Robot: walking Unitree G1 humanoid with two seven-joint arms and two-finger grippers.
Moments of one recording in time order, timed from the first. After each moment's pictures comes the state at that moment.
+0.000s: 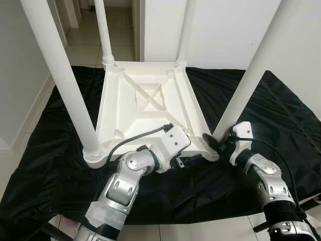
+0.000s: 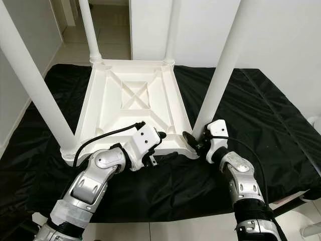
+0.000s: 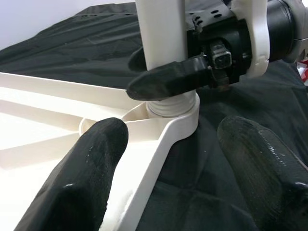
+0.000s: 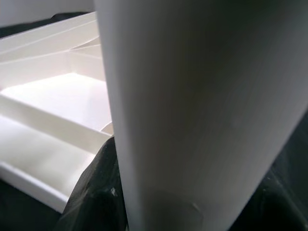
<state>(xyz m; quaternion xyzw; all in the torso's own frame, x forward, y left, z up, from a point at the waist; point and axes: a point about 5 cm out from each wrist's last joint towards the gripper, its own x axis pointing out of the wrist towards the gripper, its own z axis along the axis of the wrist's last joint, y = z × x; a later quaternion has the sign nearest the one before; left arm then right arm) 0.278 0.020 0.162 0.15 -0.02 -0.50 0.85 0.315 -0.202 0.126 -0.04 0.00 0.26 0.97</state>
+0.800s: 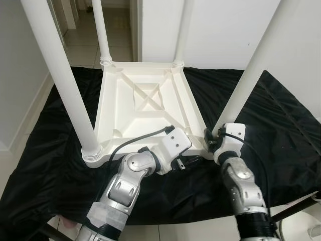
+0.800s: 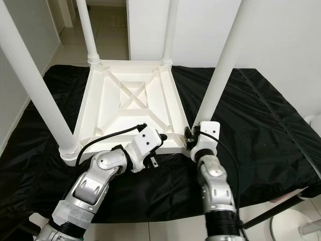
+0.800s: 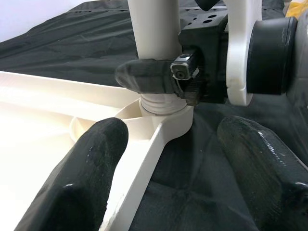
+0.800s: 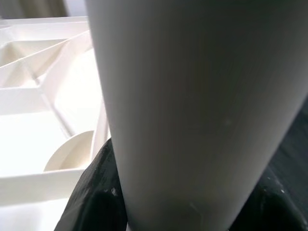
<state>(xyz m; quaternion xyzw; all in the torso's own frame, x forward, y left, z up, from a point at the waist) 0.279 0.019 0.159 0.15 -0.01 -0.50 0.85 0.304 -0.159 0.129 0.03 0.00 -0.04 1.00</state>
